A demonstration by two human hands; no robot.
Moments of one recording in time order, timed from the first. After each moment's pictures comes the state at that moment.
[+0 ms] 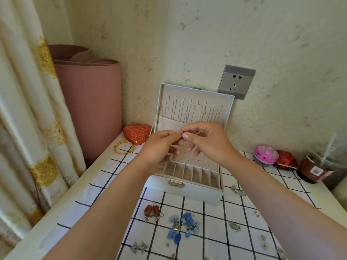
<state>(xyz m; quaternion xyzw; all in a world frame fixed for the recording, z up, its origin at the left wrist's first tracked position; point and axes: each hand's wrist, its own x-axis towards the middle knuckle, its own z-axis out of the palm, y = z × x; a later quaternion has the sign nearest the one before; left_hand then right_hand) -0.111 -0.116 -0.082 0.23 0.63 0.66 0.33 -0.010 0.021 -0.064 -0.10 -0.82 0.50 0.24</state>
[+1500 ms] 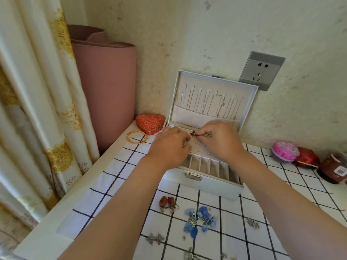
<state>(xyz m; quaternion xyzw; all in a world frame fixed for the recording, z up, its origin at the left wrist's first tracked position) -0.133 -0.119 -0.126 0.46 0.85 0.26 -0.04 -0.043 0.042 -0.111 -0.14 -0.94 0.15 0.26</state>
